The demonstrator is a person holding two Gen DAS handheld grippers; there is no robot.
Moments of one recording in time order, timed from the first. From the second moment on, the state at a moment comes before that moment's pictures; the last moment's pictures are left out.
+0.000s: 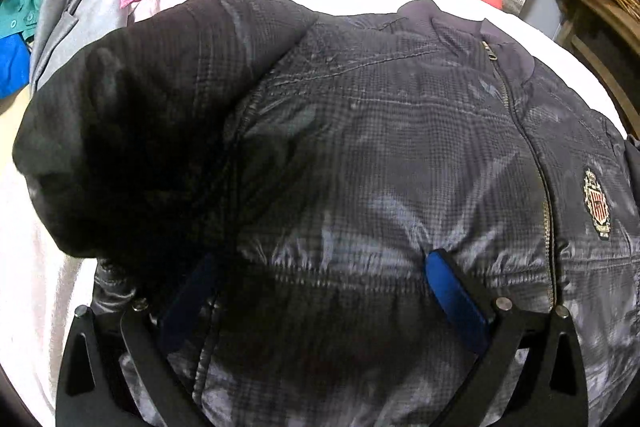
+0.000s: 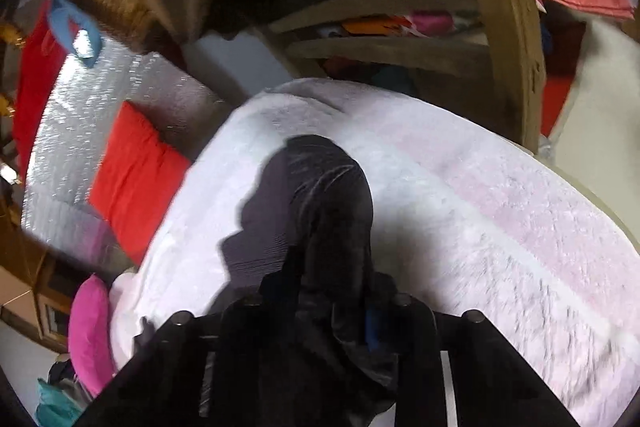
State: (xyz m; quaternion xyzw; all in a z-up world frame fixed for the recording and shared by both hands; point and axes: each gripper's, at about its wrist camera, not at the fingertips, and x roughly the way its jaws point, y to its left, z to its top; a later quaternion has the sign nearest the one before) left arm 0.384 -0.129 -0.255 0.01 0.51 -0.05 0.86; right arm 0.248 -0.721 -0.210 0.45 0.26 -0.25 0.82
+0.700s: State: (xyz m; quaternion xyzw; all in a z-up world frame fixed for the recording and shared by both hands) left arm 0.348 -0.091 -0.172 0.02 0.39 -0.10 0.91; right arm 0.299 -0.415 -0.179 0.42 0.30 0.08 0.85
